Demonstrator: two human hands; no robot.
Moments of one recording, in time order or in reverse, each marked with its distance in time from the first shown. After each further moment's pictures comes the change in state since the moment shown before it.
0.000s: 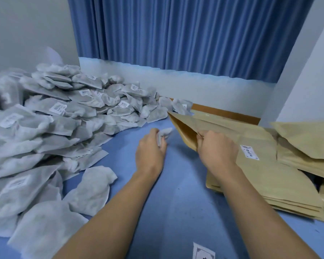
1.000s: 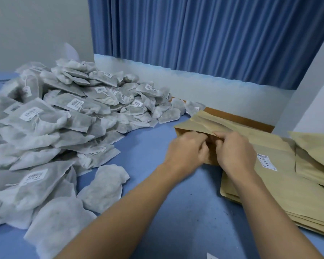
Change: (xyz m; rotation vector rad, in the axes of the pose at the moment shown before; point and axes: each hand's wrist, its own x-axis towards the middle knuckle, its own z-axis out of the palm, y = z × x) left_hand -0.002 0.043 0.002 0.032 -0.070 0.533; right_hand 0.003 -0.008 -0.013 0.210 0.023 0.087
